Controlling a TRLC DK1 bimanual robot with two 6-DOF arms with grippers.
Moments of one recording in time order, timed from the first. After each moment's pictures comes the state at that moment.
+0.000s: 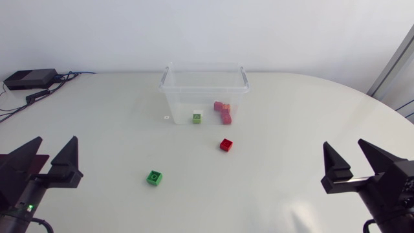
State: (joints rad) left arm -0.01 0.06 0.04 0.04 -0.04 0.02; right arm 0.04 0.06 0.03 -0.01 0.01 -0.04
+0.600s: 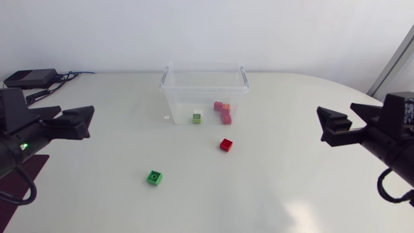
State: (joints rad) left arm -0.12 0.73 0.54 -0.16 -0.04 -0.05; right arm 0.07 0.71 0.45 0.00 -0.01 -0.04
